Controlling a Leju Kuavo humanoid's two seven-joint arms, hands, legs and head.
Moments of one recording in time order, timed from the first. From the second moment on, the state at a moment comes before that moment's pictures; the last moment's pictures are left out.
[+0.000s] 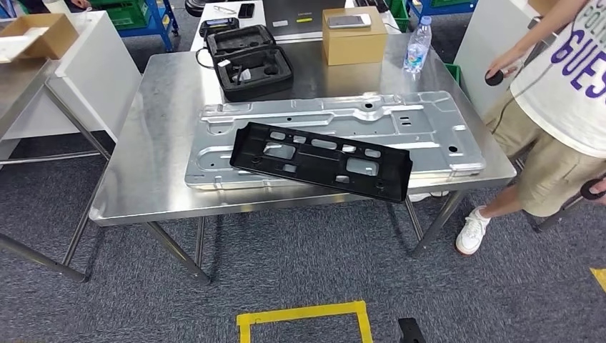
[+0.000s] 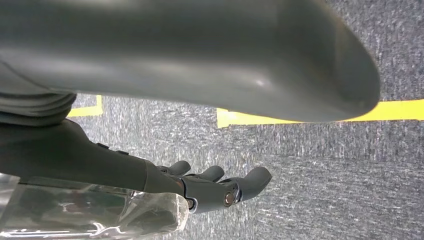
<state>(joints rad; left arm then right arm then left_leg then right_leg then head) -0.10 -0.01 -1.08 -0.22 0.80 0.41 -0.01 -0.07 -0.02 0.16 -0.22 -0.05 -0.21 0.18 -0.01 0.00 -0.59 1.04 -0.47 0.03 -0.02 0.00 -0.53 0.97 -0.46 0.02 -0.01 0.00</state>
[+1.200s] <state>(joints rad) -0.10 -0.01 -1.08 -0.22 0.80 0.41 -0.01 -0.07 -0.03 0.23 -0.21 0.01 -0.21 0.18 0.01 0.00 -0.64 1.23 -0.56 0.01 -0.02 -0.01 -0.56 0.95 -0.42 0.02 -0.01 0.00</state>
